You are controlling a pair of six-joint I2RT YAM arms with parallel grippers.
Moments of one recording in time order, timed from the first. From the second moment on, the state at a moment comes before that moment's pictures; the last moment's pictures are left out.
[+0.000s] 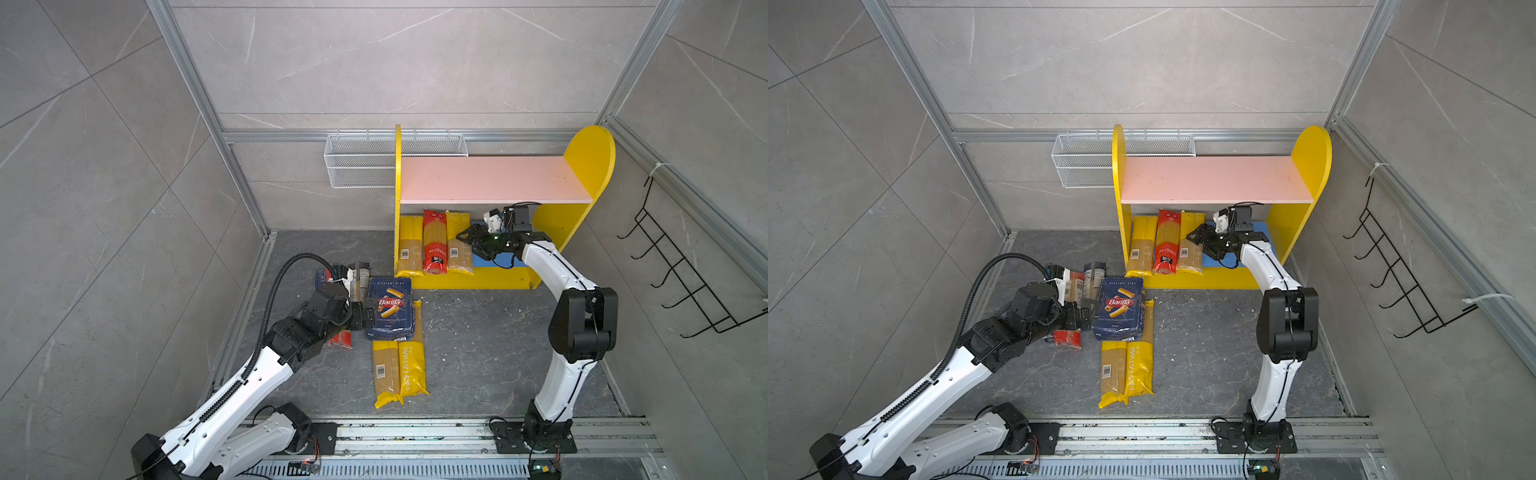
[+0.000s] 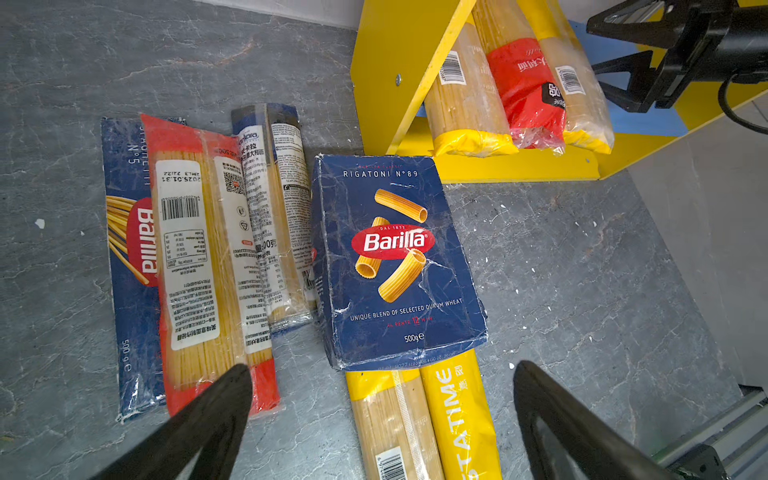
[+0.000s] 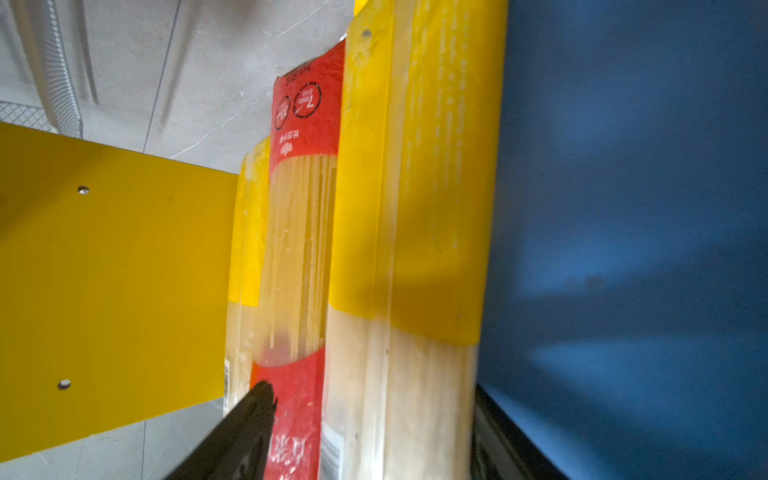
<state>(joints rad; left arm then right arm) -0.66 0.95 0.95 -0.65 -0.12 -0.49 0.06 1.90 1.63 -0.49 -0.59 0.56</state>
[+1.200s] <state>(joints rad) -0.66 0.60 0.61 -0.73 -0.09 -0.72 0.67 1.14 0.75 -0.53 -0.27 0.64</state>
